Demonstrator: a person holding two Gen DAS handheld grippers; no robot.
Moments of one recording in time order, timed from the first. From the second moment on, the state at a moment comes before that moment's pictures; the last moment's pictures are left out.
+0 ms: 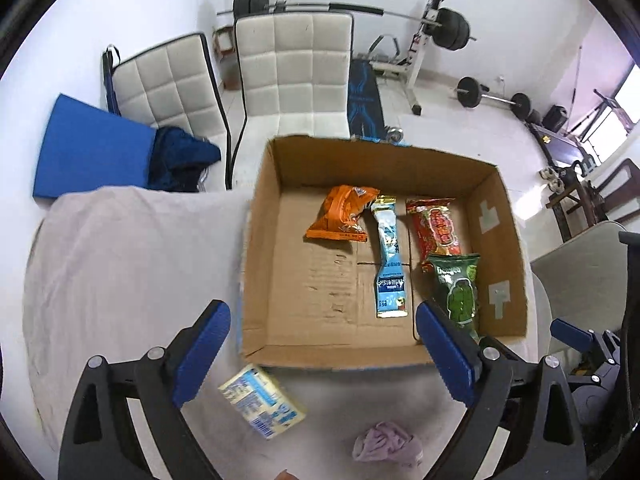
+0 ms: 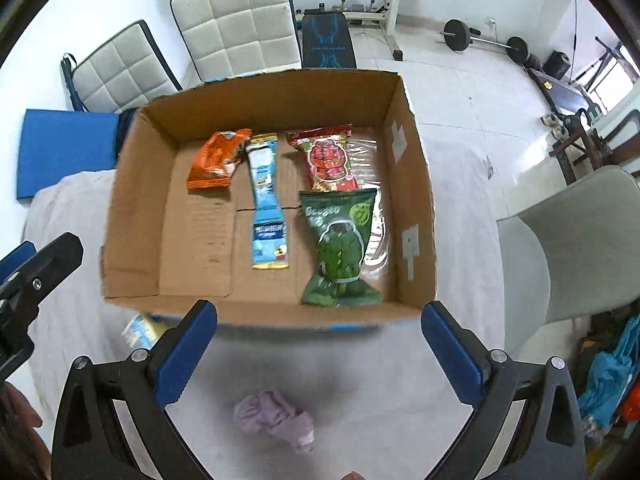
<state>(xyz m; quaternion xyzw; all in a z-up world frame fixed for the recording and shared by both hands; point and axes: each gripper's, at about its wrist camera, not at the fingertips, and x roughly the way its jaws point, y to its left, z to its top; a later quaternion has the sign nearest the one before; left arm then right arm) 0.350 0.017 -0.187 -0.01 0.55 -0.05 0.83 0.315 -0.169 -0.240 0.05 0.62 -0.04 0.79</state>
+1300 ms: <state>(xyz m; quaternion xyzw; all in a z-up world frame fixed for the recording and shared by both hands) 0.273 0.114 -0.370 -0.15 0.75 0.04 0.65 0.213 -0.122 -0.424 0.01 0.77 0.01 0.64</state>
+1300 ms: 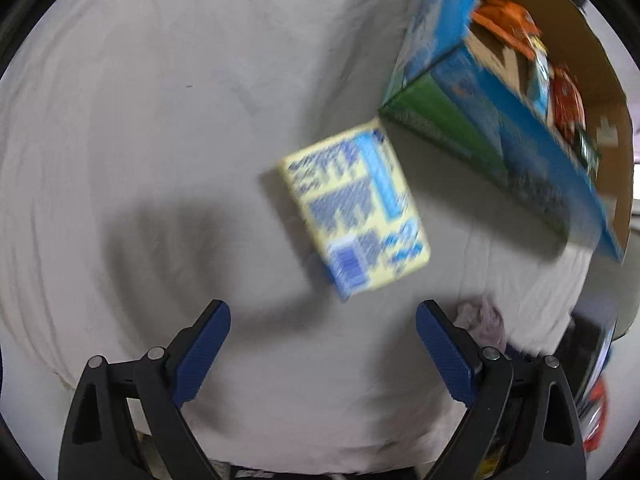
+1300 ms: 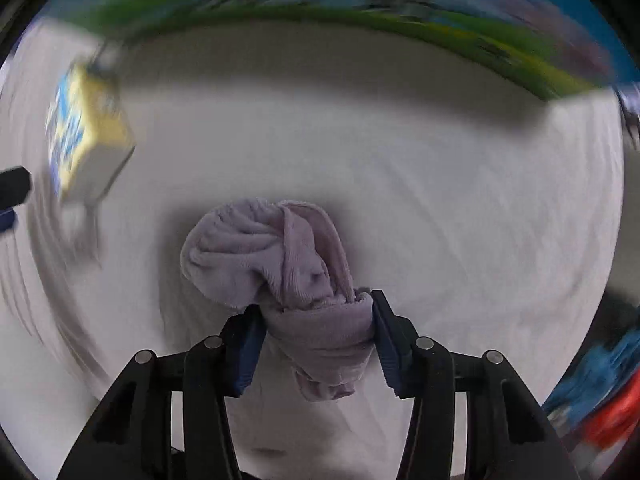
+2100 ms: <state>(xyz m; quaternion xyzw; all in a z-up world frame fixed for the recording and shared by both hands) 0.246 0.034 -0.416 -0.01 0.76 -0.04 0.65 0.235 -0.147 -0.422 0.00 0.77 0.05 0.64</state>
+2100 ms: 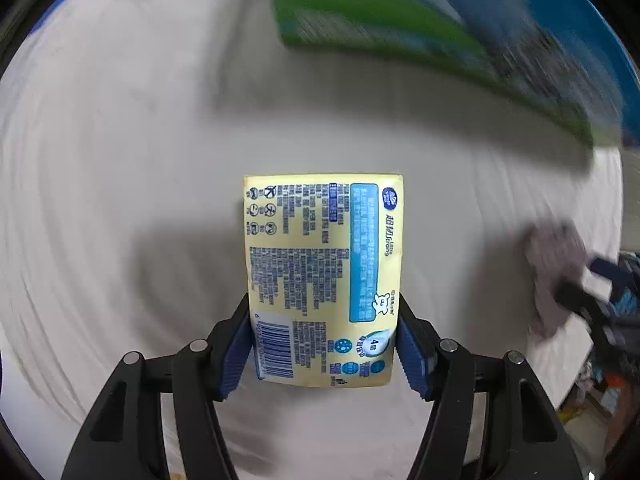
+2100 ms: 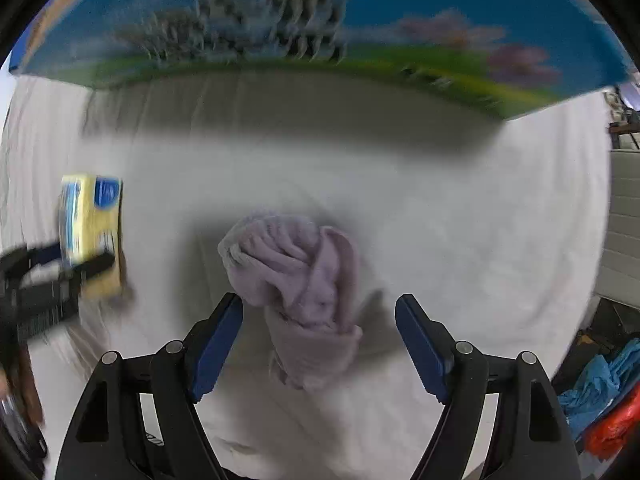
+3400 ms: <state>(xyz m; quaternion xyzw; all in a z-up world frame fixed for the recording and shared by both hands) 0.227 -0.007 -0.246 -0.04 0.64 -0.12 0.76 0.209 -0.155 -0.261 0.12 0.71 0.07 0.69</state>
